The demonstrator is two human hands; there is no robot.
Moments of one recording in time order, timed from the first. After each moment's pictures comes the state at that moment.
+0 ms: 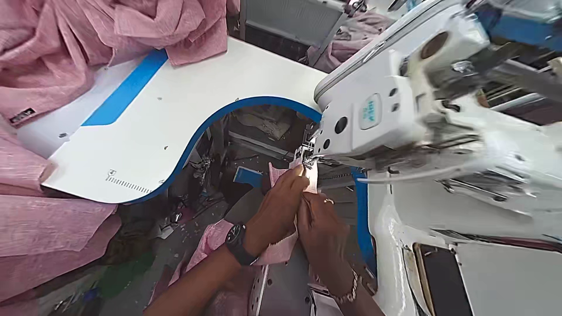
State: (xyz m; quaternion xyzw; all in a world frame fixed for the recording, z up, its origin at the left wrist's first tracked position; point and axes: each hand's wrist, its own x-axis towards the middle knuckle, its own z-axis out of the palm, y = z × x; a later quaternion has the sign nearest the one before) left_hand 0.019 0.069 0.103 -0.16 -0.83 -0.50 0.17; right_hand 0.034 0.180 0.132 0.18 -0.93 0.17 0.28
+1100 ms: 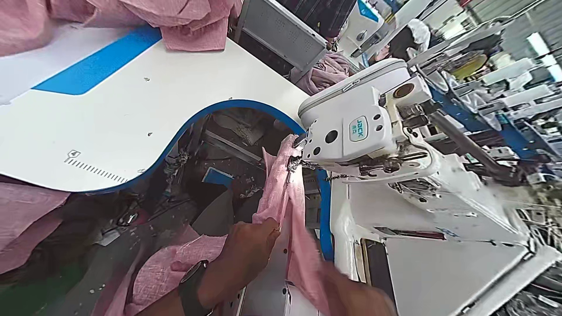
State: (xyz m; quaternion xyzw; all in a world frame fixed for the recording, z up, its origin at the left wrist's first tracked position) left_hand 0.097 0.057 0.101 -0.11 -0.83 -0.51 0.17; right_hand 0.126 0.235 0.233 0.19 -0.98 -0.06 -0.06
